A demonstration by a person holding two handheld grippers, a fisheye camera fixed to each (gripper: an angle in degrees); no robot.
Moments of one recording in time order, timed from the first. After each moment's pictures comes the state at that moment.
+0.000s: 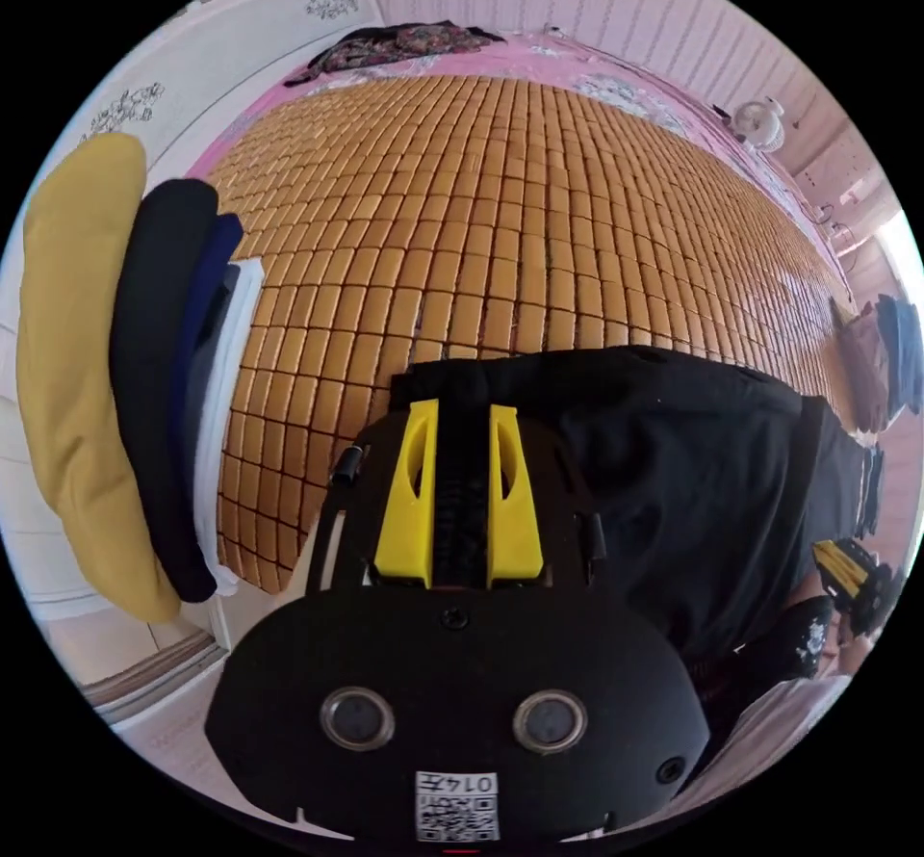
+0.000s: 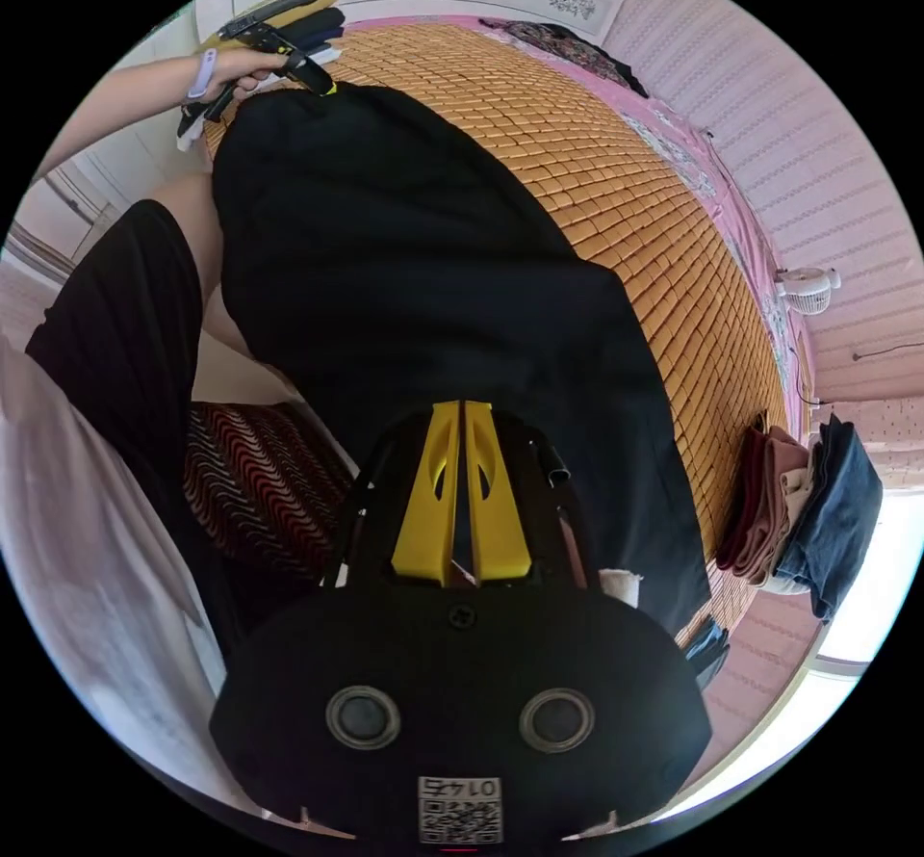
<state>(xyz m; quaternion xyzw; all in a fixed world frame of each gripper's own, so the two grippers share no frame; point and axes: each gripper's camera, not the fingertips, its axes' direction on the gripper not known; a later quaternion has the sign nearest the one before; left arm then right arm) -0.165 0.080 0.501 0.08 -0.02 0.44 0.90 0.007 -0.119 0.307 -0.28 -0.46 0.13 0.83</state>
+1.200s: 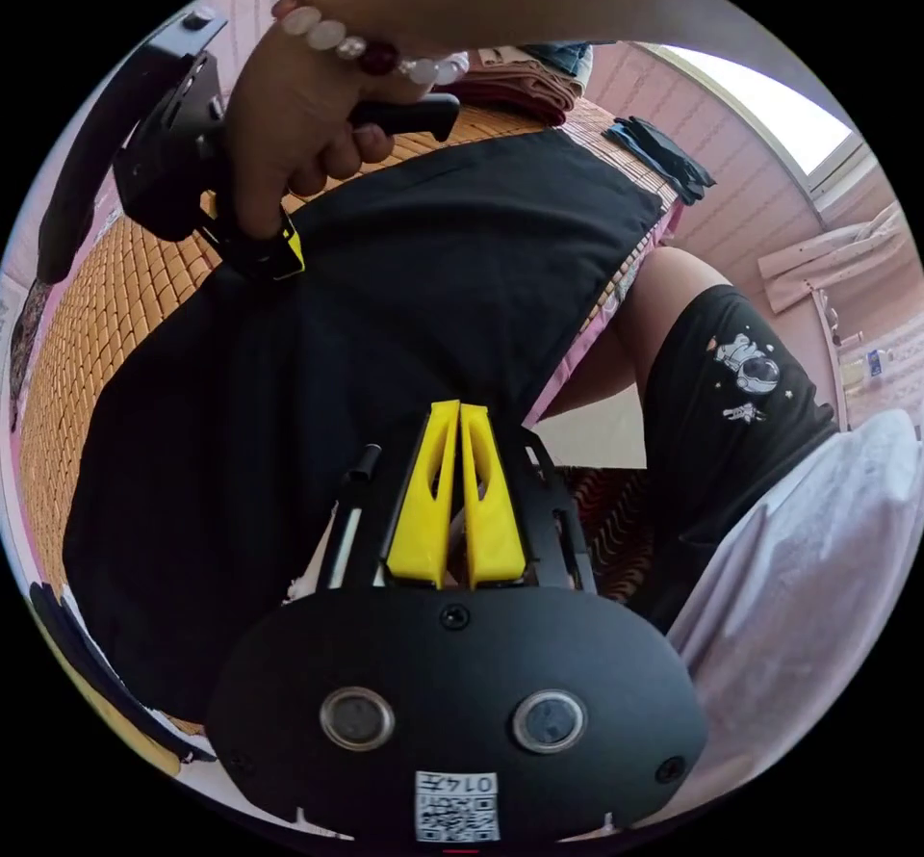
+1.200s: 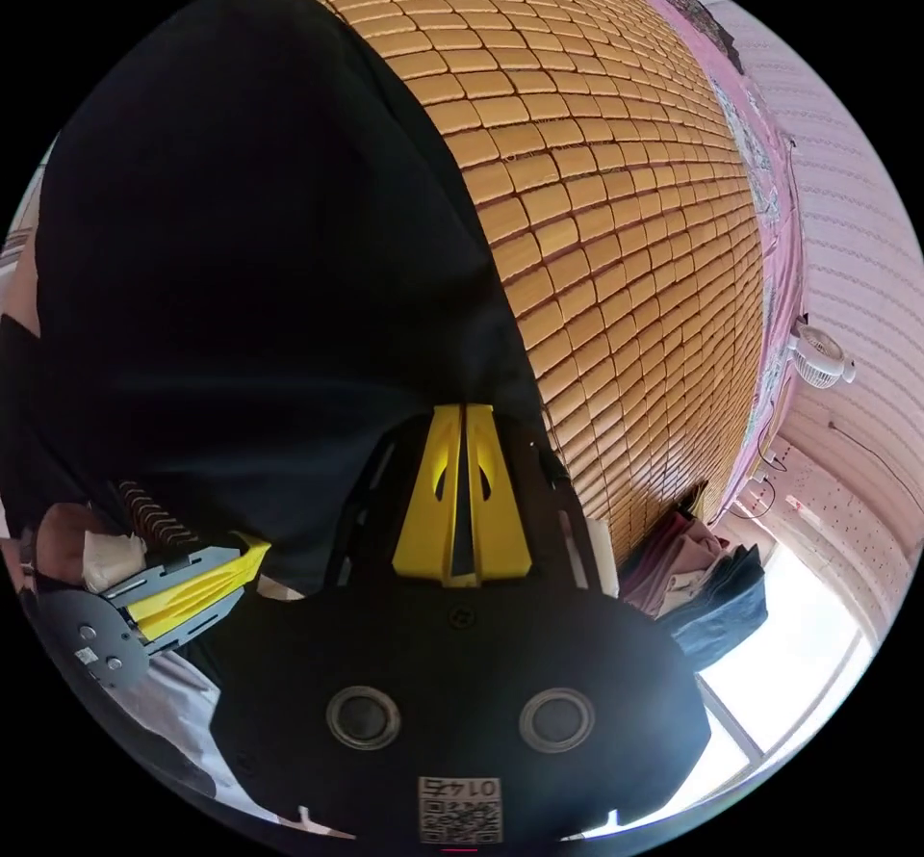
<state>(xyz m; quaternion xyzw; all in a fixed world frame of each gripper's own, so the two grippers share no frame) -0.040 0.487 0.565 -0.02 0.10 0.77 0.63 -0.028 -0.229 0.519 -0.41 -0.44 -0.04 0.80</state>
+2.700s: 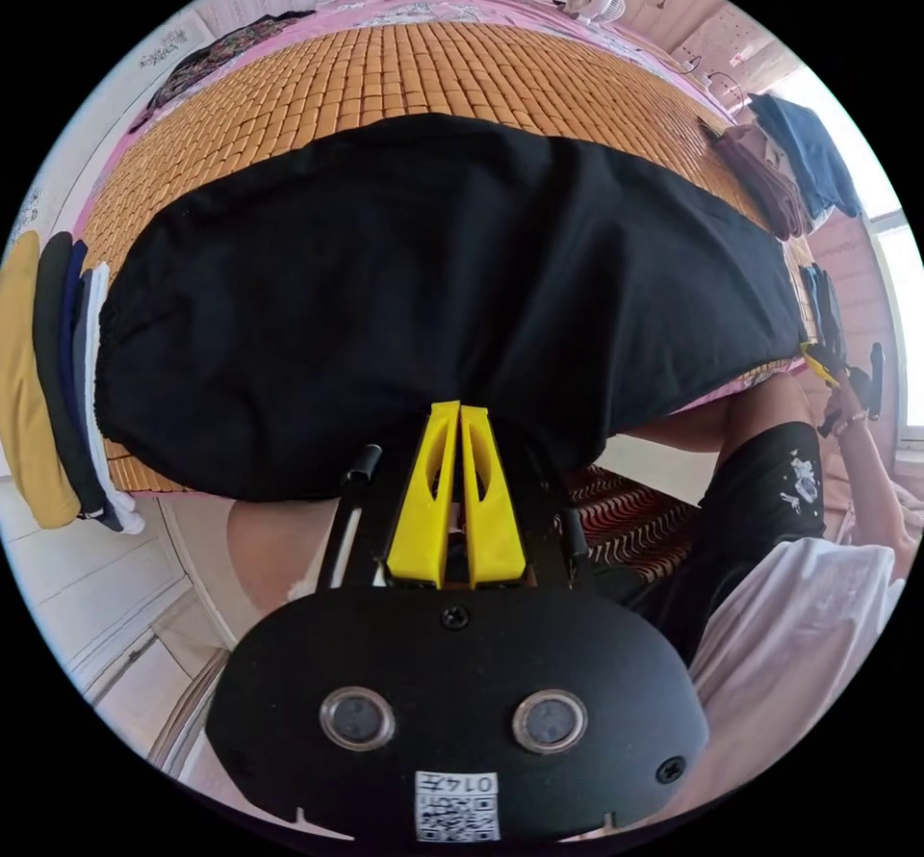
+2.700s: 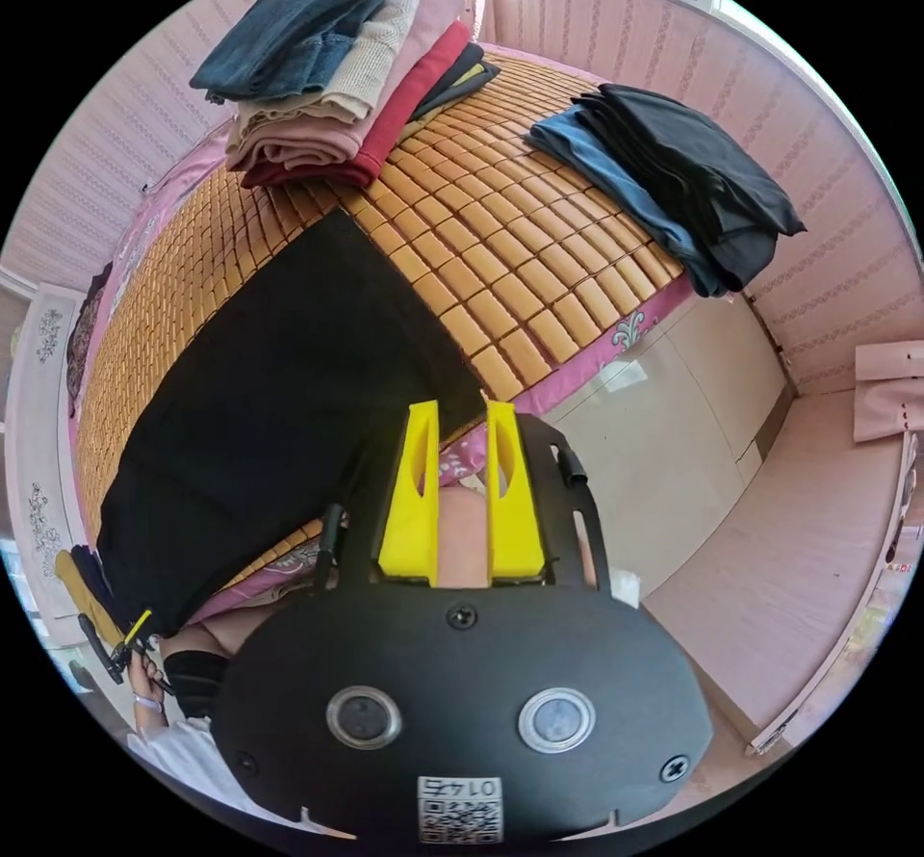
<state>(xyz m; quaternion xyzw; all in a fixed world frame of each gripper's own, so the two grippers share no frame) -0.119 0.364 0.587 -0.04 0.01 0.54 0.84 0.211 0.380 0.271 -0.52 -0.19 0.65 0.51</state>
